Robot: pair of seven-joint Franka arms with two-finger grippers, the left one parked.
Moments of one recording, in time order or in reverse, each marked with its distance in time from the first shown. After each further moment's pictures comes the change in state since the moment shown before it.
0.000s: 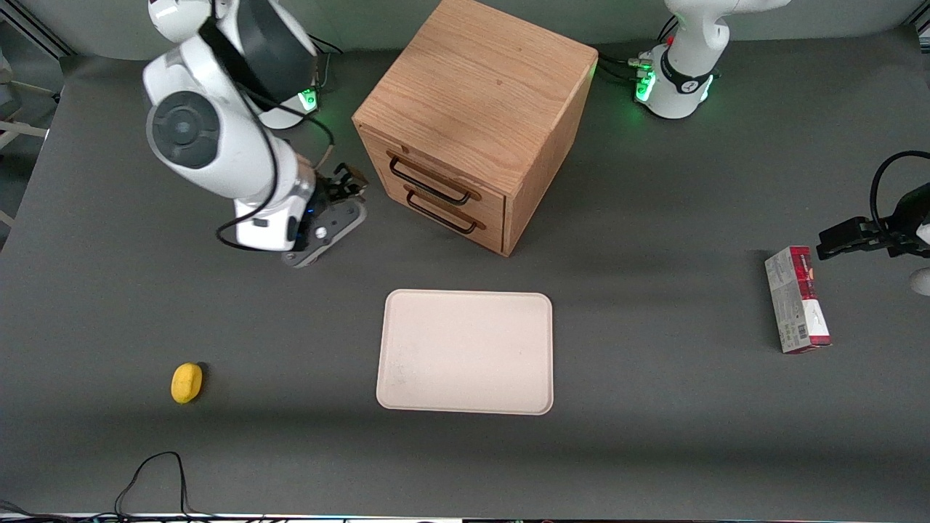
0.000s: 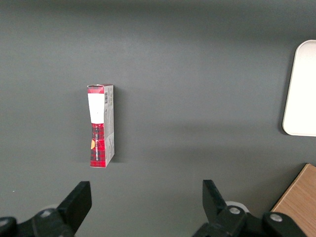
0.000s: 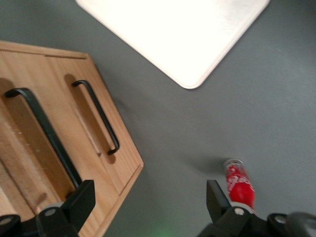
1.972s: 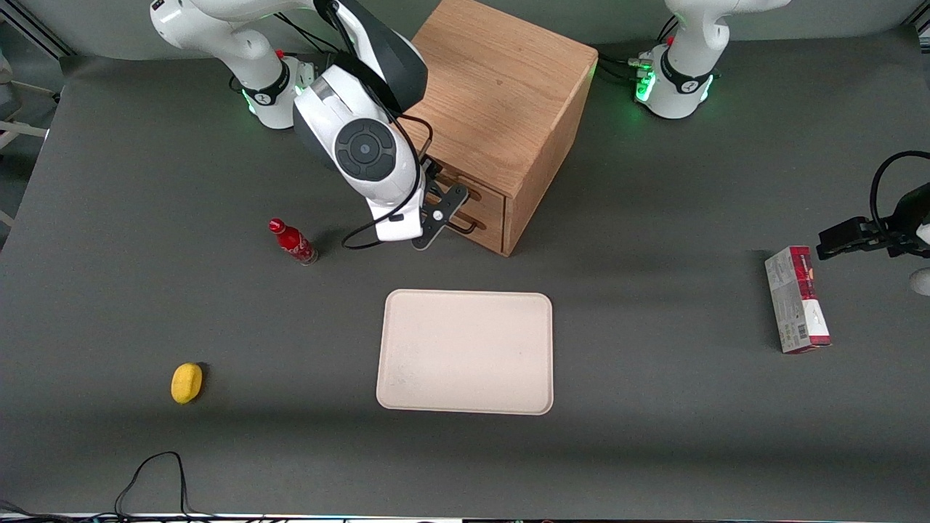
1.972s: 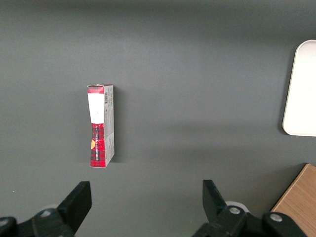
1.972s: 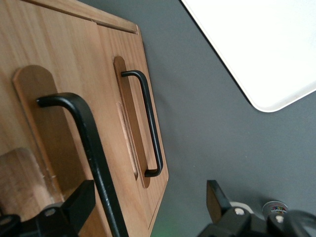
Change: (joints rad) arm 0.169 0.156 0.014 0.007 0.000 0.058 -0.077
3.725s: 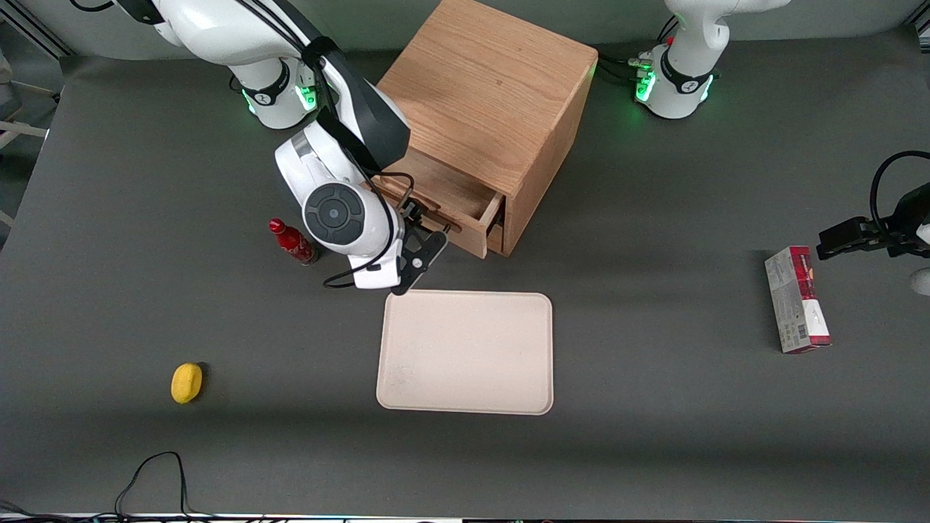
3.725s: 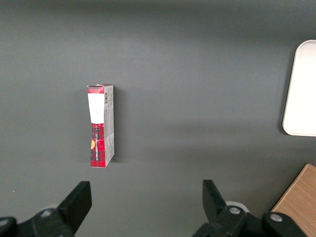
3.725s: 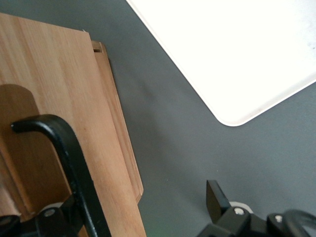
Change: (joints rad) arm -0.087 0.119 -0.015 0.121 0.001 0.005 -0.069
